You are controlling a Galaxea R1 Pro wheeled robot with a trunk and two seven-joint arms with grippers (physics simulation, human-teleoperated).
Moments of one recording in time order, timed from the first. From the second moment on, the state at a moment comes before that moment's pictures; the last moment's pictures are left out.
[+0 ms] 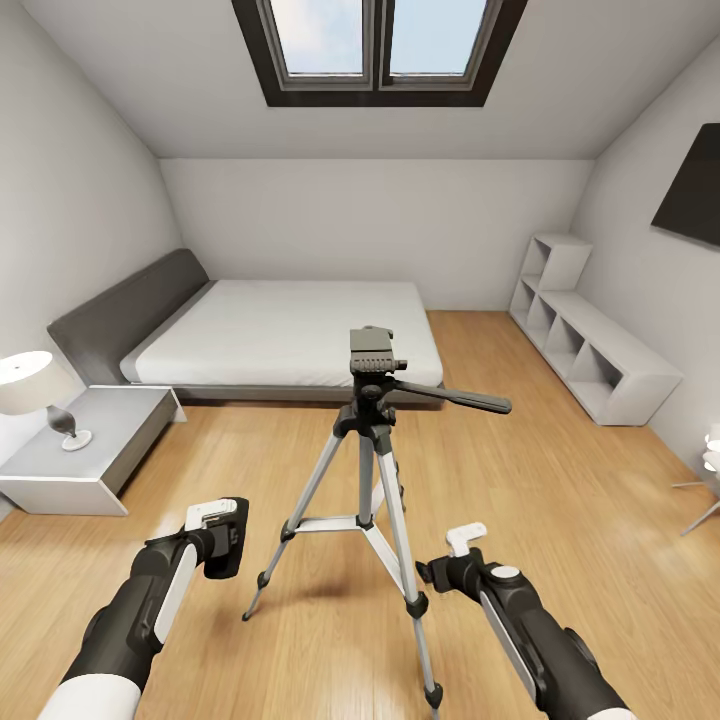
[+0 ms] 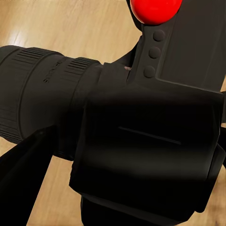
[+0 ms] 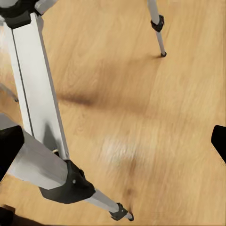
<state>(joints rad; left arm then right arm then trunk) -0.48 0.03 0.14 -1.09 0.10 0.70 0.11 -0.41 -0.04 0.19 -1.03 -0.01 0.50 0.17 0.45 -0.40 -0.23</state>
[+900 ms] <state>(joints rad) -0.48 0.04 0.14 -1.09 0.11 0.70 0.10 -0.42 -0.06 0.15 -1.10 0.00 0.54 0.15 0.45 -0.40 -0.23</state>
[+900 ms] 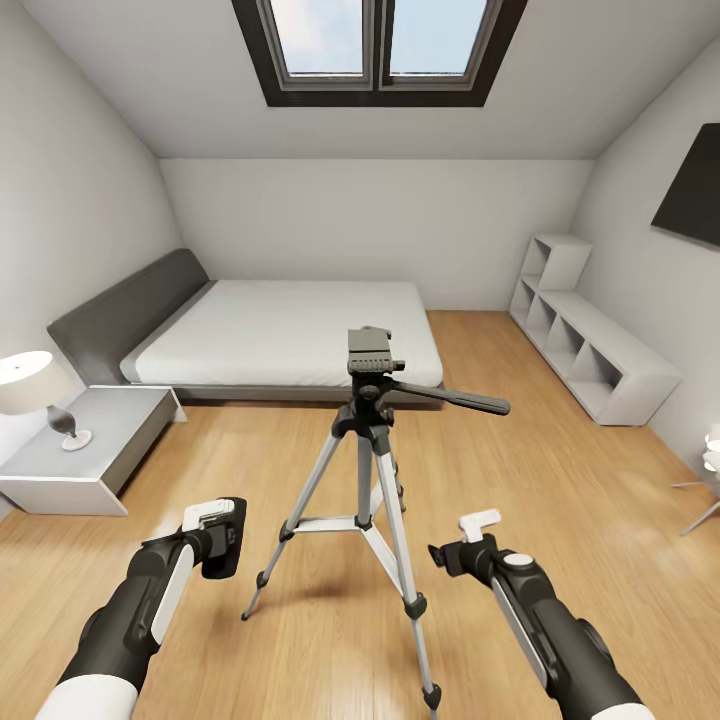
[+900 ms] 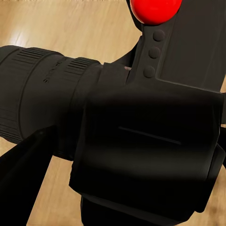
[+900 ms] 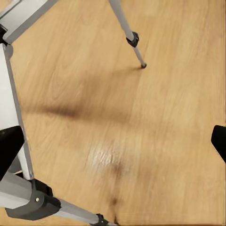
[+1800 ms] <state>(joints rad) -0.48 0.04 0.14 -1.09 0.11 0.70 0.10 -0.41 -0.10 0.24 -1.25 -0.01 0.69 0.16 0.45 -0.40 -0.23</state>
